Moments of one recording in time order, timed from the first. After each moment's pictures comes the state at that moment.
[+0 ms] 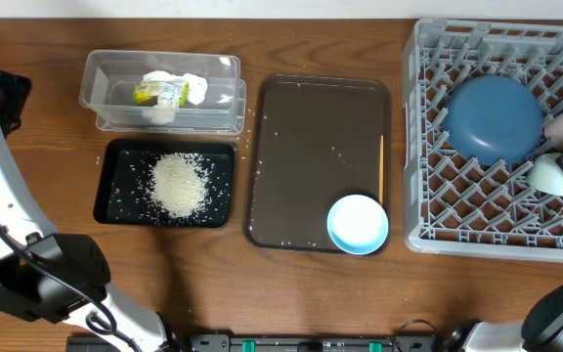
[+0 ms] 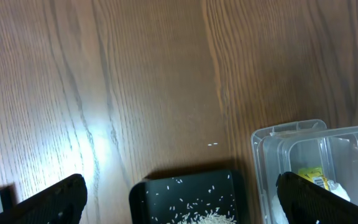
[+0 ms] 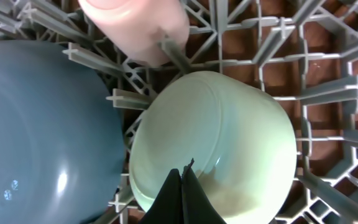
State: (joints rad) left arm 0.49 1.89 2.14 -1.47 -0.30 -0.86; right arm -0.64 1.61 1.21 -0.64 -0.06 0.33
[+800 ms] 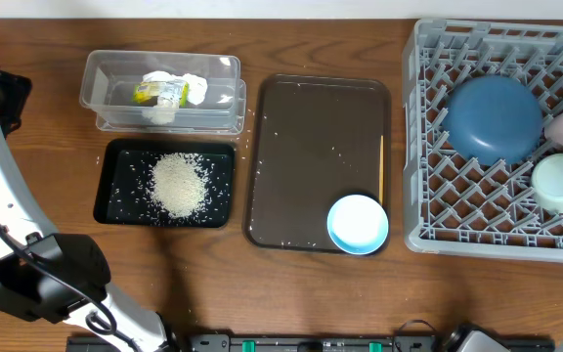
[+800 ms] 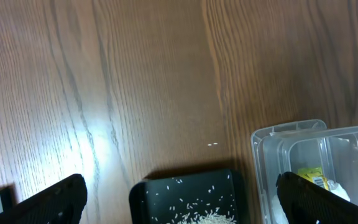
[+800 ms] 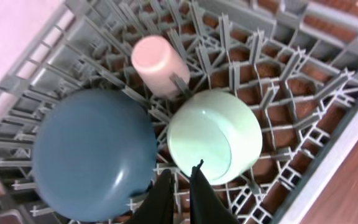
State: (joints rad) left arm 0.49 1.89 2.14 -1.47 -0.30 -0.86; right arm -0.58 1.28 1.21 -0.73 0.06 0.49
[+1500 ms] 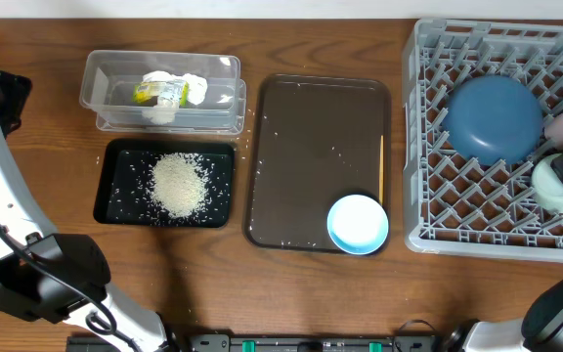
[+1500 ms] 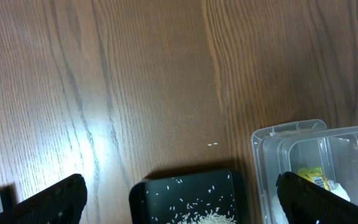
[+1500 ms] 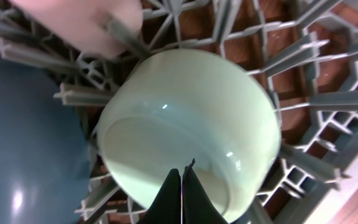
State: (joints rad) left arm 0.49 1.89 2.14 -1.47 -0.30 -0.86; right arm -0.60 1.62 1.20 -0.68 0.10 0.46
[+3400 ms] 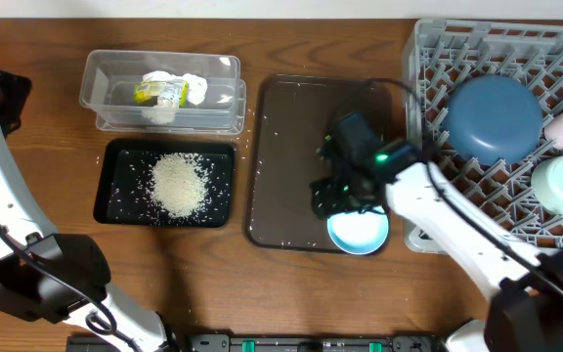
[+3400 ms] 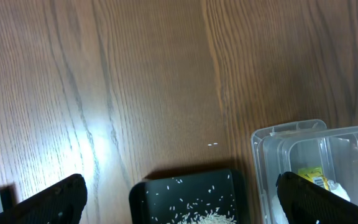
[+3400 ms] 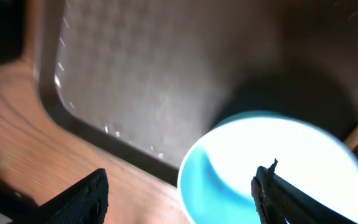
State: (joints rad) left arm 0.49 1.89 2.14 -1.47 -0.30 -0.86; right arm 0.60 1.65 1.21 -0.93 -0.19 0.35
